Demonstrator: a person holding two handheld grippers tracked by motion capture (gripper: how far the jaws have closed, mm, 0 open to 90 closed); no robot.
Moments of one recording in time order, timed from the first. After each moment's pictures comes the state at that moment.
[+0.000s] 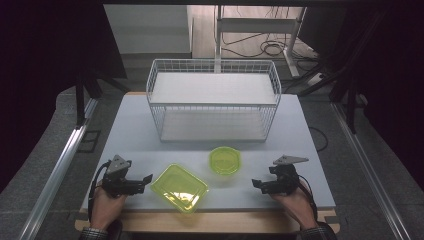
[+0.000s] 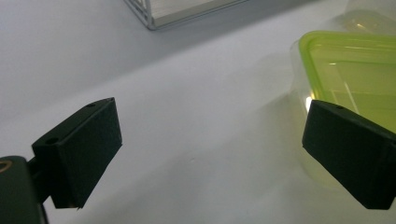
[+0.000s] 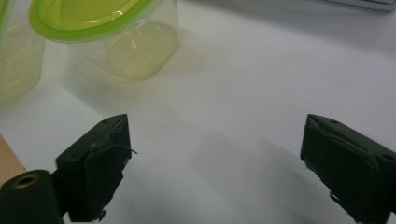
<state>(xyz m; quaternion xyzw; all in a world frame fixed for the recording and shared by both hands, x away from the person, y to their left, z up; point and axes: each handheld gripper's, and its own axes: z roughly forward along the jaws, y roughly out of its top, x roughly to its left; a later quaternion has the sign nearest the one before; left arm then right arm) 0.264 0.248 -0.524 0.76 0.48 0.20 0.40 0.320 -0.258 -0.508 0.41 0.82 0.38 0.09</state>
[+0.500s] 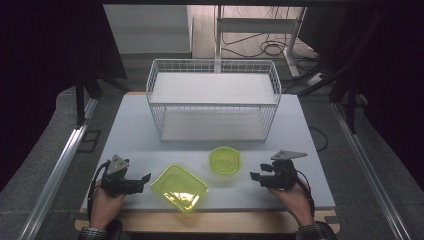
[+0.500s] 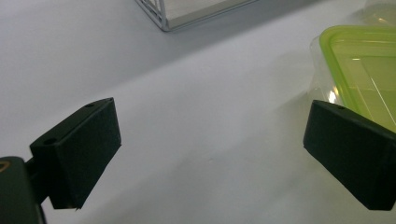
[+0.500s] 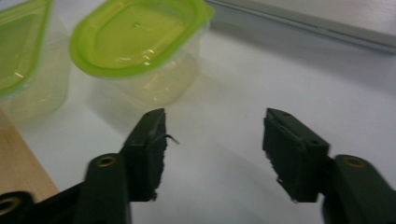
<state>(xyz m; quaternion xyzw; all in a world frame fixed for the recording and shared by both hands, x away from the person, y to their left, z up) 0.265 0.249 -0.527 0.76 0.47 0.22 0.39 0.323 -0.246 -0.487 0.39 0.83 0.40 0.09</state>
